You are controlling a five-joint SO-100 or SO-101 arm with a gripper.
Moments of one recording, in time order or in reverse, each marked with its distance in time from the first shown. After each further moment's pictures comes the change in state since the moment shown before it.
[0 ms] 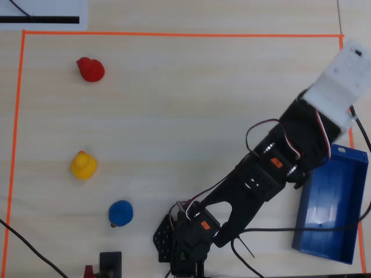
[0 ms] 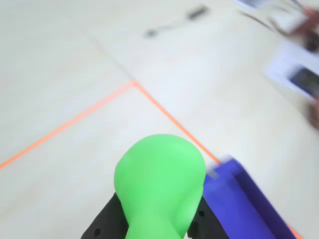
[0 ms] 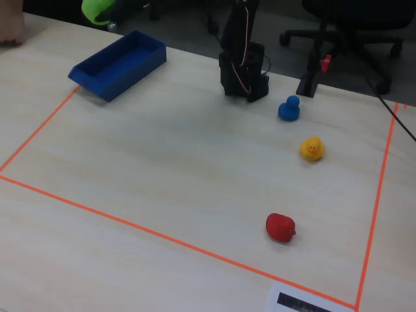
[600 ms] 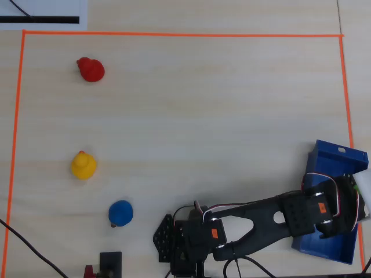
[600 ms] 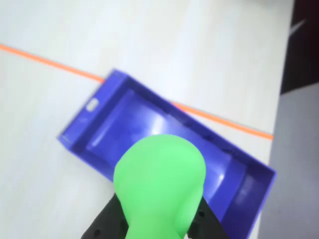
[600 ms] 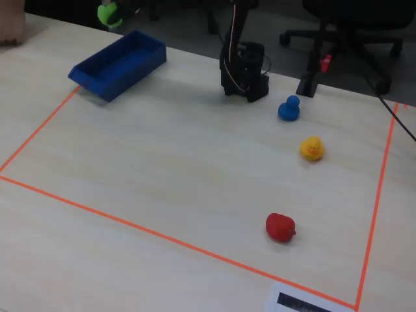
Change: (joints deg) arm 28.1 -2.5 24.4 -8.4 -1.3
